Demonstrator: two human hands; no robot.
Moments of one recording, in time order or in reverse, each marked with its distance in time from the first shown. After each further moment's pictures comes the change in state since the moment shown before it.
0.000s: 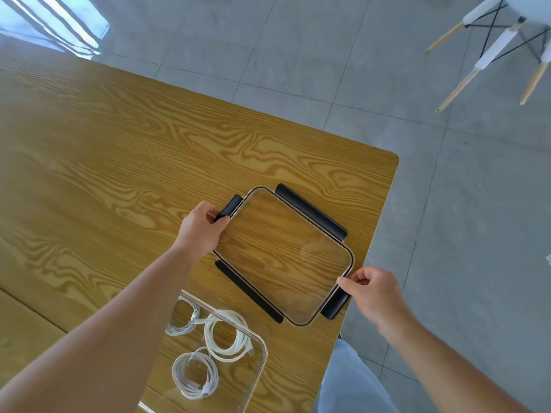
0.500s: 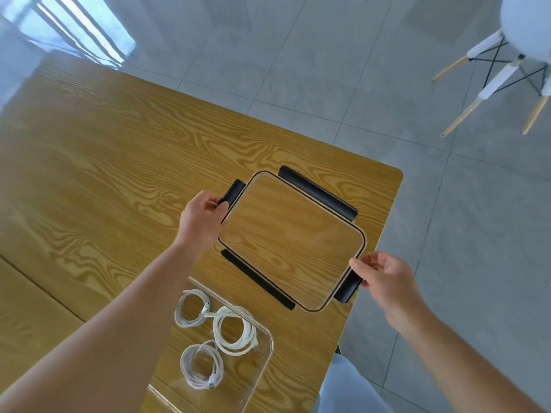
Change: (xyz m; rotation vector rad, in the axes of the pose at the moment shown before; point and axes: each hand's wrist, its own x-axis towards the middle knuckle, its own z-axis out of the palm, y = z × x) left_hand -0.030 0.013 -0.032 -0.320 0.176 0.059; right_hand -0.013 -0.032 -0.018 0.256 0.035 -0.123
